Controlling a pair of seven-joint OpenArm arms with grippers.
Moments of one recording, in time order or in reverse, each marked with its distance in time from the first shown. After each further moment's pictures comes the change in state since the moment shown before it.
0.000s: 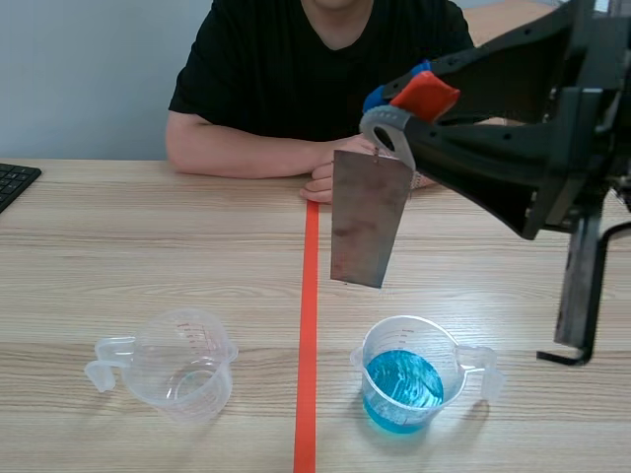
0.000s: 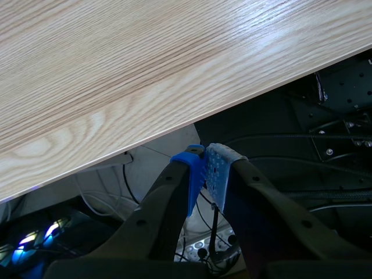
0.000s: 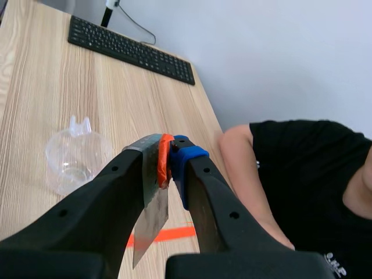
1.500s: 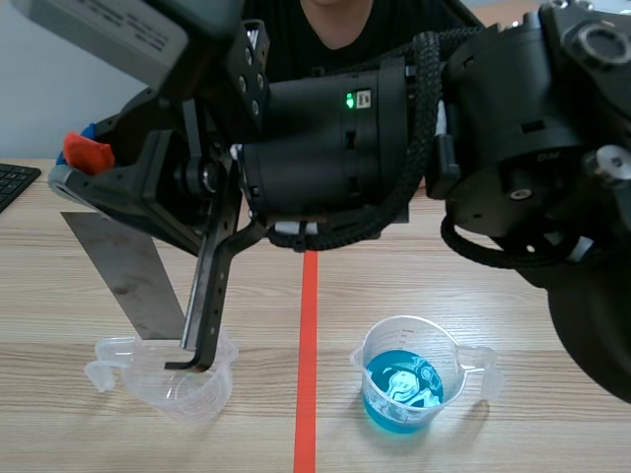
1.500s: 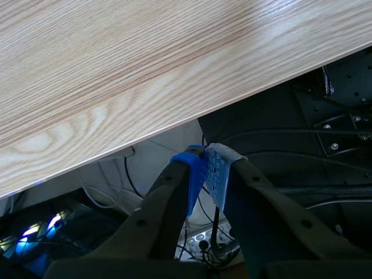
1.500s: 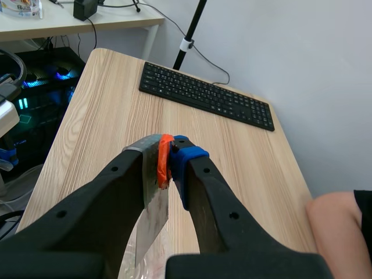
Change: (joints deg) left arm -1.1 -0.2 0.0 0.0 -0.2 0.0 3.1; right arm 29.4 -22.2 -38.7 -14.7 3.9 0.0 -23.6
